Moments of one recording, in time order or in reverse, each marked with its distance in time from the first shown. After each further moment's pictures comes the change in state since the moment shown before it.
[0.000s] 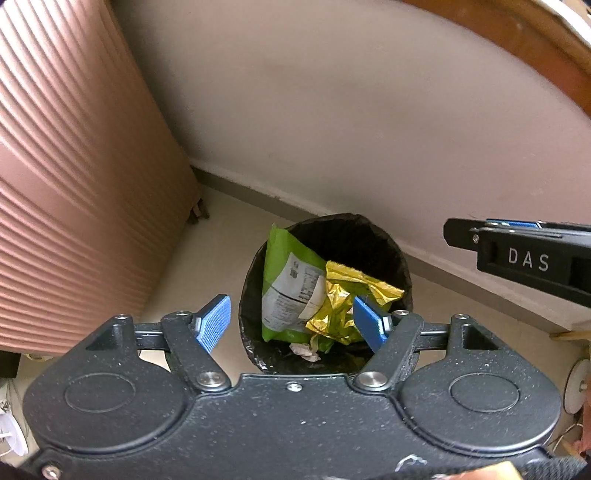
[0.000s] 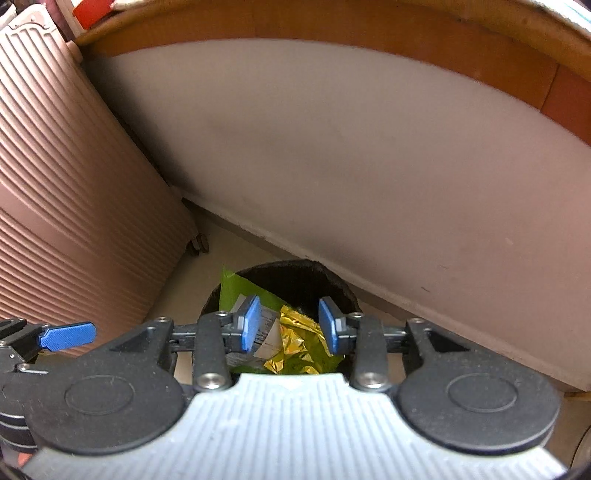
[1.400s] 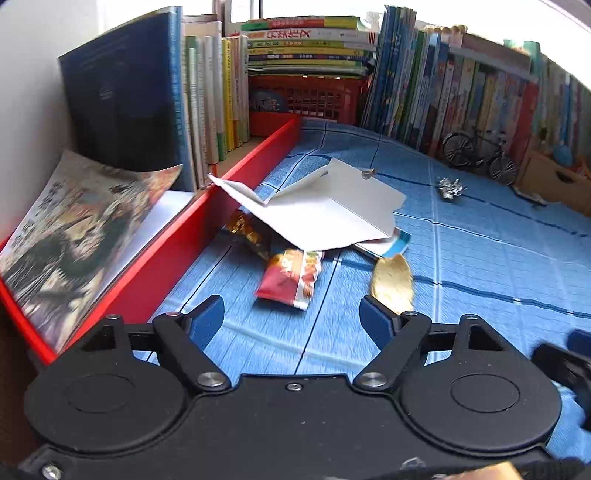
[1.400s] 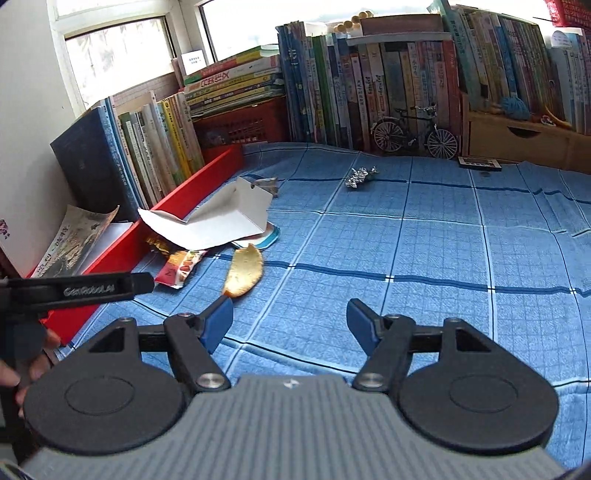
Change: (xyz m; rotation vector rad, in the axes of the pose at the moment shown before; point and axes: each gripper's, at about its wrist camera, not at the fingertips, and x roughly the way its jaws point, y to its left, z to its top) left arm -0.084 -0.200 0.330 0.033 -0.467 -0.030; right arm -0.152 -0.202 0.208 0.118 -0.447 -0.034
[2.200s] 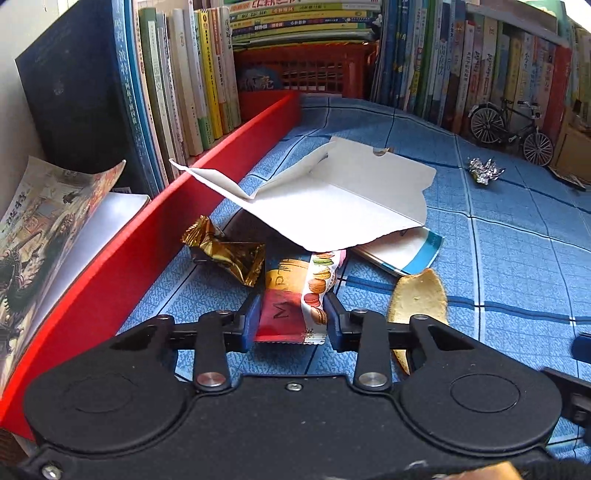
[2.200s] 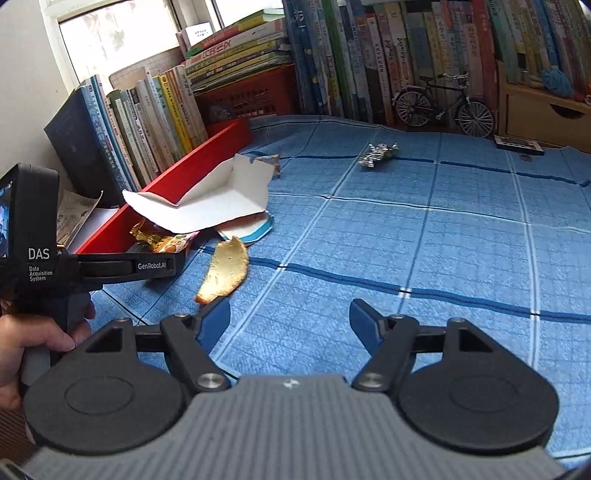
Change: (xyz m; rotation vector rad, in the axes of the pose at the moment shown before) left arm 0.068 -0.024 0.010 0.037 0.032 0.063; right arm 0.070 -0.019 0.015 -0.026 0.082 0.113
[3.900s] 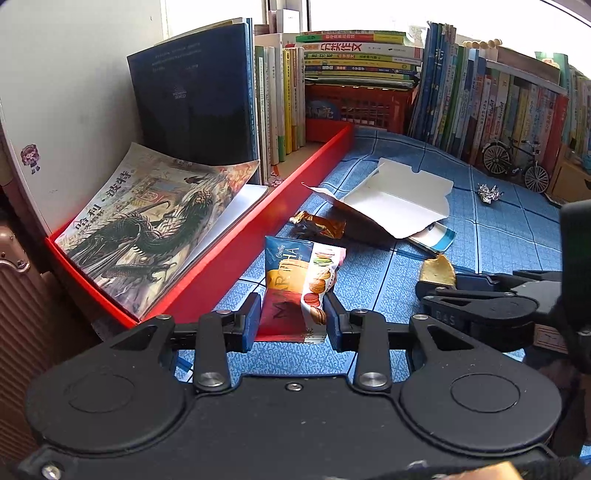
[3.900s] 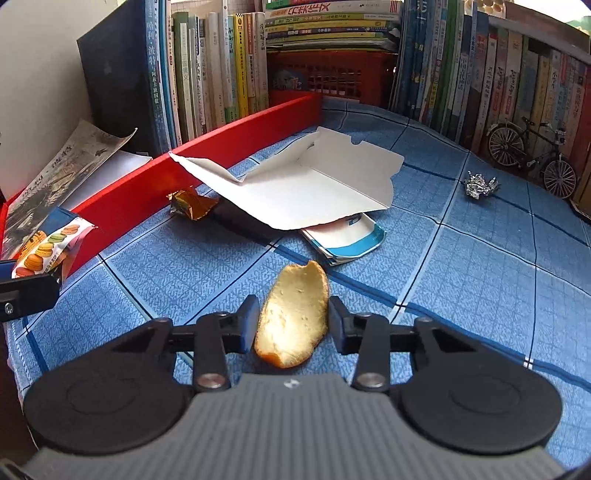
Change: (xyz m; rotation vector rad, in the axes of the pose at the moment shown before) left arm -0.124 0.068 -0.044 -0.095 -0.063 0.058; right arm 0.067 0.093 0.006 -0.240 0.039 -0.048
